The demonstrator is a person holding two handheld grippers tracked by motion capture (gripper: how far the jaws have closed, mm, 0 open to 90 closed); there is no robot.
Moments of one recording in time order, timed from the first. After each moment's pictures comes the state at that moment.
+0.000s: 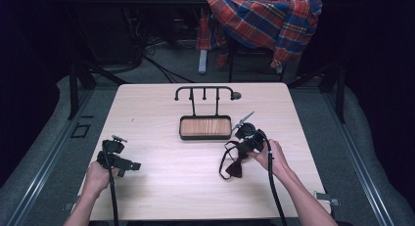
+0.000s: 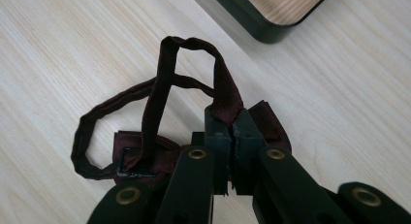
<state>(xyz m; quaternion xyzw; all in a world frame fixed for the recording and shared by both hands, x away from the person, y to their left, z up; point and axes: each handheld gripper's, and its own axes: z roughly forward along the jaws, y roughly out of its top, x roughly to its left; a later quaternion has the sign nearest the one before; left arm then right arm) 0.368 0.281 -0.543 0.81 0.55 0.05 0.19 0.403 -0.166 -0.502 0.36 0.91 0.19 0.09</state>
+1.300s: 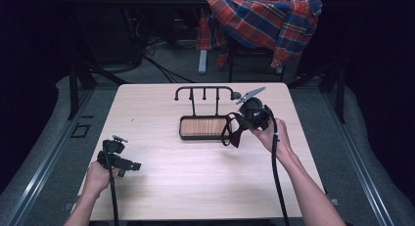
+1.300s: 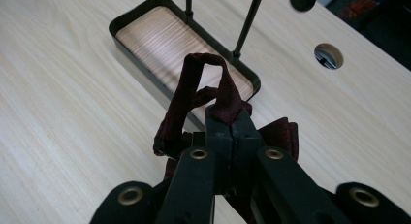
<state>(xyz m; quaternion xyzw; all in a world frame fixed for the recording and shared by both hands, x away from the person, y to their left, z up) 0.368 0.280 -0.543 0.81 0.55 0.05 0.19 0.415 -0.167 -0.417 0.36 0.87 0.28 0.18</state>
